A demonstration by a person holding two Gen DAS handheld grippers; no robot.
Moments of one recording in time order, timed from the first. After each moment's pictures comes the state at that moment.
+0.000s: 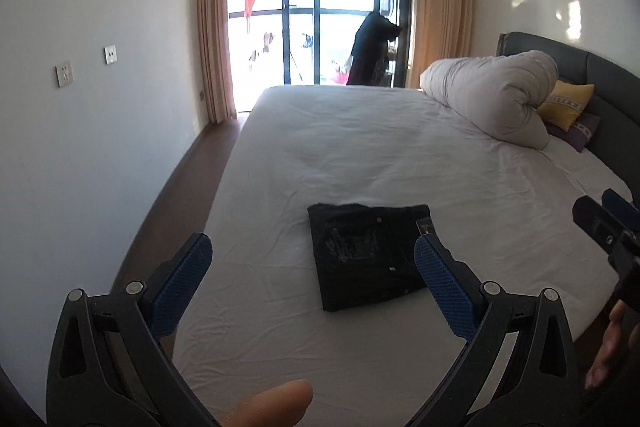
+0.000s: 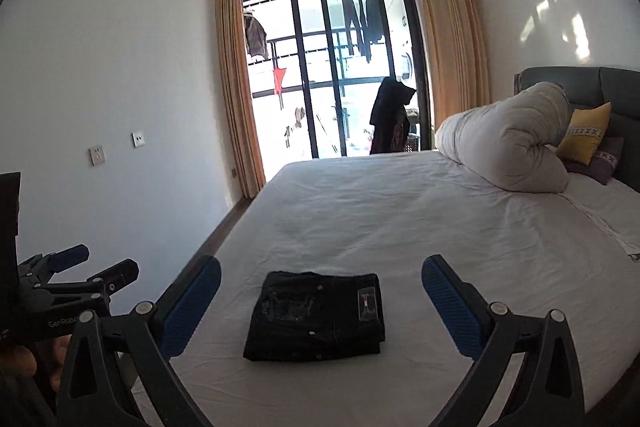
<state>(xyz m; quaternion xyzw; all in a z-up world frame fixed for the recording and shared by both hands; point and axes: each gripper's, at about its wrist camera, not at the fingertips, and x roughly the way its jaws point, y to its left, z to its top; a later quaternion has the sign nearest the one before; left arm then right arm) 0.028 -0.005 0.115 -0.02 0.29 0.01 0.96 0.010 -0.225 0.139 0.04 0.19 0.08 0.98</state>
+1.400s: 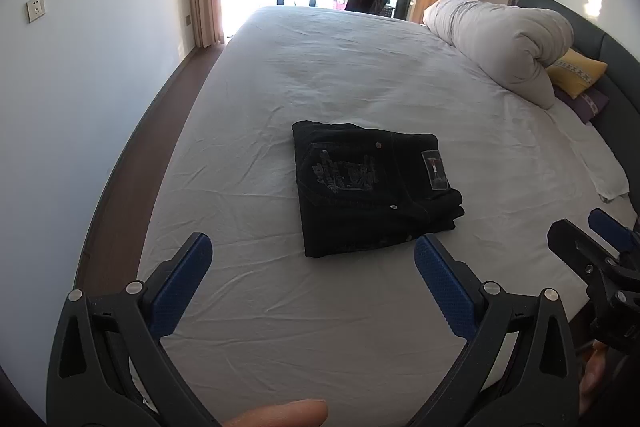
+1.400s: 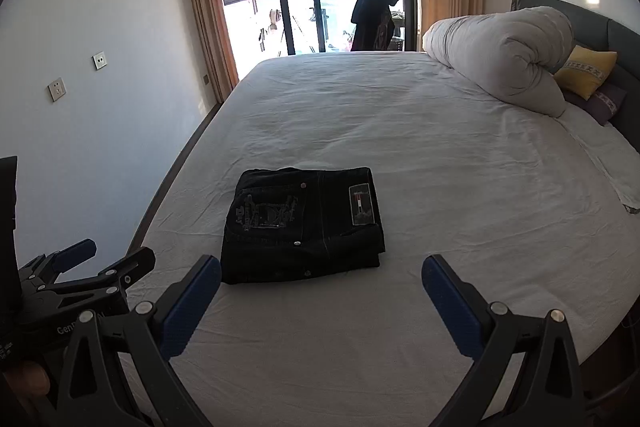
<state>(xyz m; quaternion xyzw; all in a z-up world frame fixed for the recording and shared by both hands) 0.099 -0.001 0.009 -0.05 0.41 0.00 0.91 0.058 -0.201 0.073 0.03 0.36 0.05 0.93</state>
